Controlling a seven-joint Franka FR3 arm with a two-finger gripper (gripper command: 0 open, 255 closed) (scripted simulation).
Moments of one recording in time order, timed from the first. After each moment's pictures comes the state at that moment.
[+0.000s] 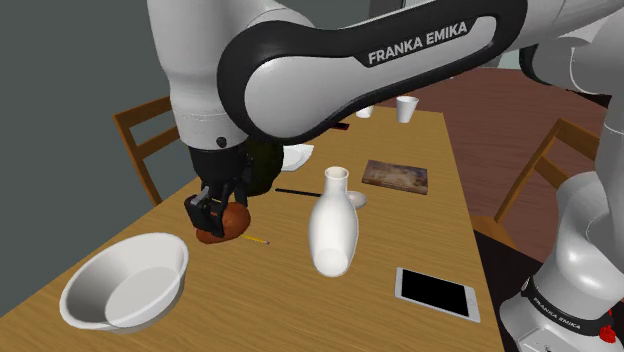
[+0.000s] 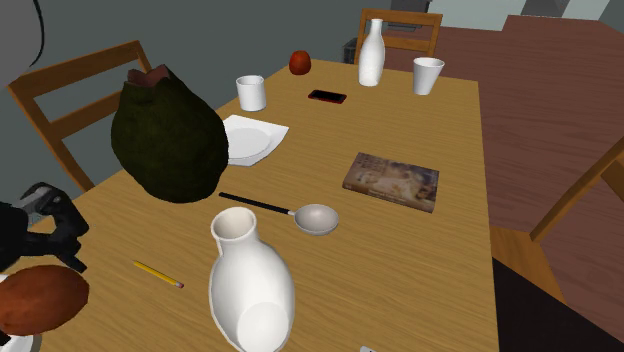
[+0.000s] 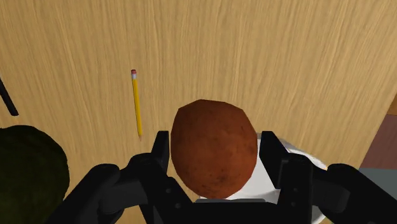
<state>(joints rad) 0.62 0.33 0.25 -1.49 -0.20 1.90 0.41</state>
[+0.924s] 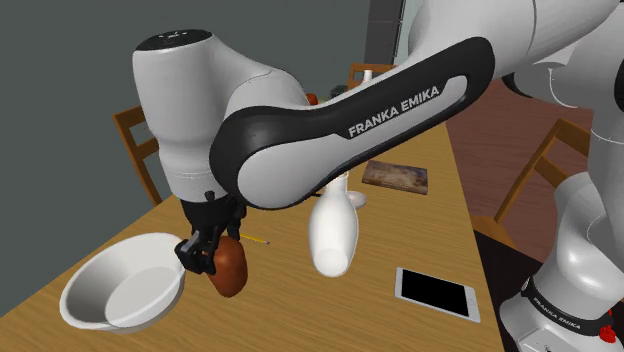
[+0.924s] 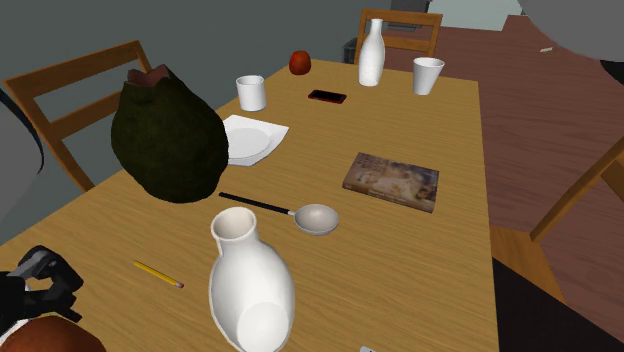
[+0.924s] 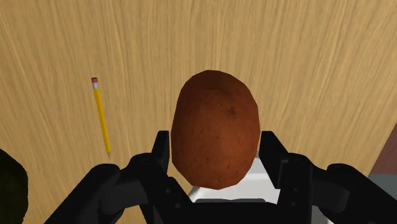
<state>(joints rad) 0.66 0.41 0.26 -1.52 -0.24 2.00 0.49</state>
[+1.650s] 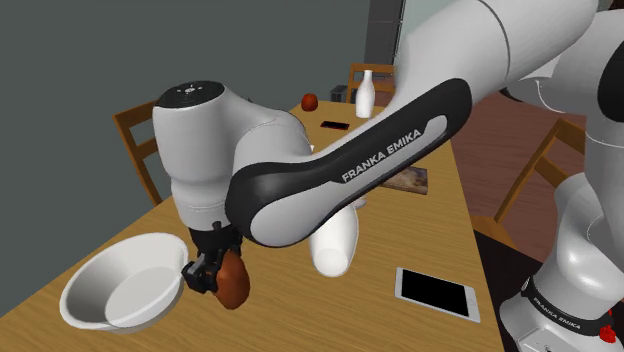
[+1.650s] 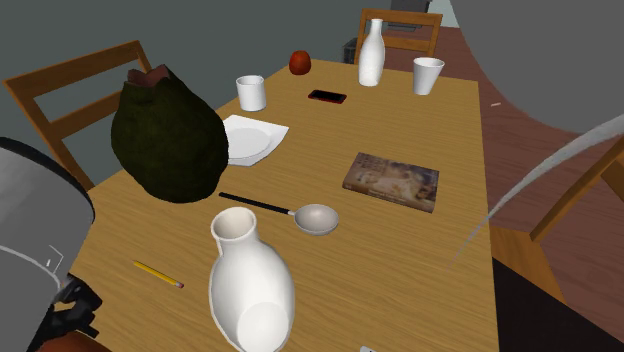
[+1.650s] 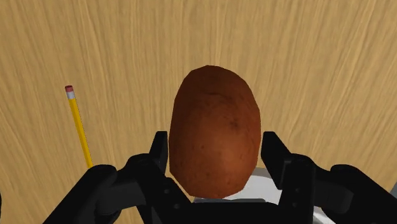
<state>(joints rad) 0.66 0.45 0.25 -1.60 -0.26 2.13 0.51</state>
